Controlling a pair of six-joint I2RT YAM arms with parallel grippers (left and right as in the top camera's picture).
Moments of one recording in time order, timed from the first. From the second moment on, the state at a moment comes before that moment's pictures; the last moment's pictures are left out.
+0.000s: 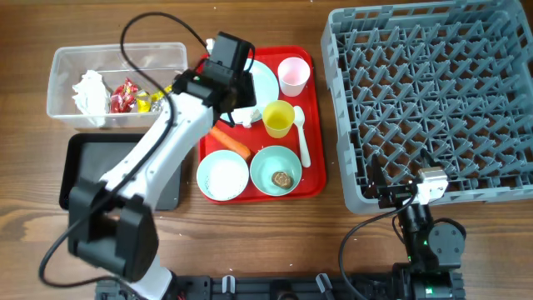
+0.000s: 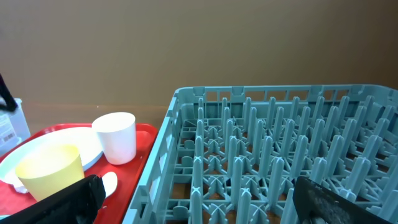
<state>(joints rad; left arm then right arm) -0.42 1.77 1.43 -0.71 -0.10 -0.49 0.00 0.02 0.01 0.00 -0.11 0.02</state>
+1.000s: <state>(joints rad) -0.36 1.89 1.39 -0.68 0.00 -0.45 0.00 0.02 0.01 0.00 -0.11 0.02</state>
